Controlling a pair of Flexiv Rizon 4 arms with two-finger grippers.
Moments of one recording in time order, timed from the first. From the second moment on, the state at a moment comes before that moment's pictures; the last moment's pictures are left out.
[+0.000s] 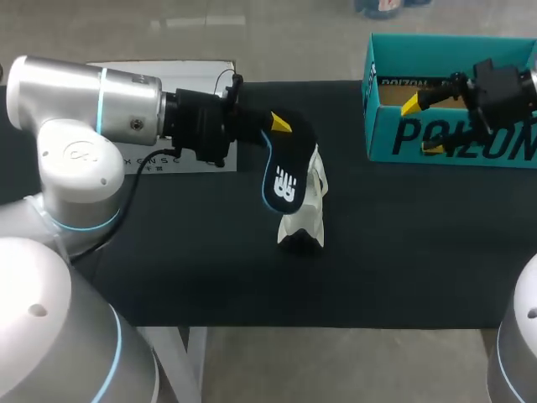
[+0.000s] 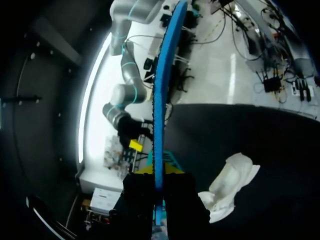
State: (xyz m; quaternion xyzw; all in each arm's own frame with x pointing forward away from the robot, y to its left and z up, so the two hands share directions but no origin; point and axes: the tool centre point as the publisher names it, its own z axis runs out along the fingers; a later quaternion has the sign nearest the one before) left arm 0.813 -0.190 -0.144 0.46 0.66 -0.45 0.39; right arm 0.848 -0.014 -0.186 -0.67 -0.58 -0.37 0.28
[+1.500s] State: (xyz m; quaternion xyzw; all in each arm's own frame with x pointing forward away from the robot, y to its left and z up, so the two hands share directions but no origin) left arm 0.800 -0.184 -0.150 0.43 0.68 -0.45 0.37; right arm 0.841 -0.095 -0.133 -0.68 -0.64 -0.31 0.20
